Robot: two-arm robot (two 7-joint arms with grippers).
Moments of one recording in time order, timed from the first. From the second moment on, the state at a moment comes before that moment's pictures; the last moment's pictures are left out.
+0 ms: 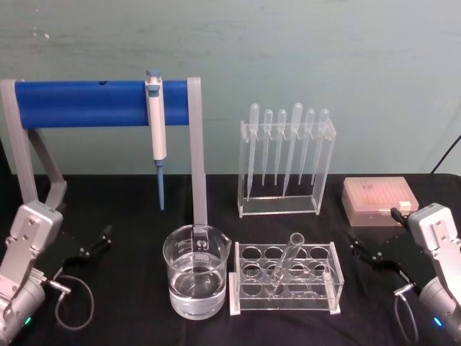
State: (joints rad) left arm -0.20 0.60 0.45 -1.41 -0.25 -0.12 0.03; right arm 0.20 0.60 -0.45 -1.41 0.25 -0.12 -0.03
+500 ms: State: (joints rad) left arm -0.20 0.60 0.45 -1.41 -0.25 -0.12 0.03; right arm 0.20 0.60 -0.45 -1.41 0.25 -0.12 -0.03
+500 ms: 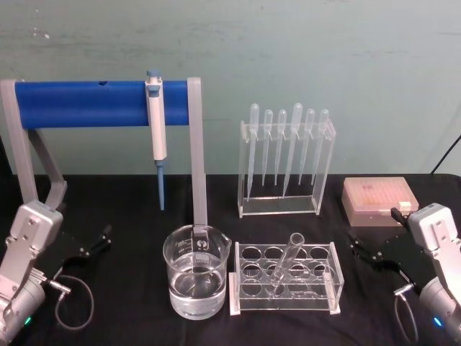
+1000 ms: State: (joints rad) left arm -0.20 0.60 0.45 -1.41 -0.25 -0.12 0.03; right arm 0.20 0.60 -0.45 -1.41 0.25 -0.12 -0.03
